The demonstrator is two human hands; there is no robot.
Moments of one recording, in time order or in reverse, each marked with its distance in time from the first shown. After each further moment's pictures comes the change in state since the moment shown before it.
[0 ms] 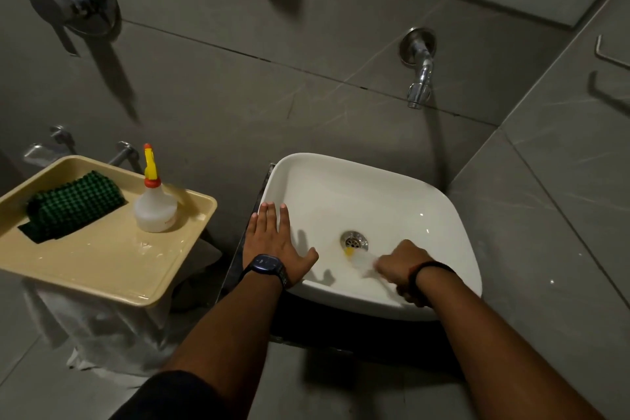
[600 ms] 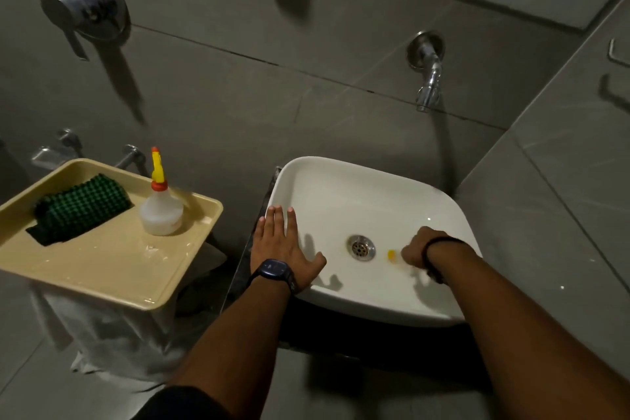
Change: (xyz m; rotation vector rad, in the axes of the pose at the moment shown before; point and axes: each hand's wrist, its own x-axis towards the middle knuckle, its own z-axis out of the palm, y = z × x) left_hand -0.004 0.000 -0.003 -0.047 0.034 0.011; right_hand 0.028 -0.012 -0.032 -0.362 0.058 0.050
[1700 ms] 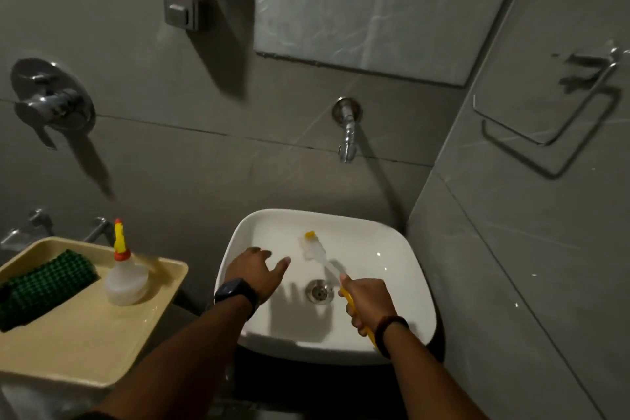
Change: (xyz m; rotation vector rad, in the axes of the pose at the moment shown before) left_hand 0.026 0.047 -0.061 -0.356 -0.032 -0.095; right_hand -0.028 0.033 0.031 1.139 -0.018 -0.177
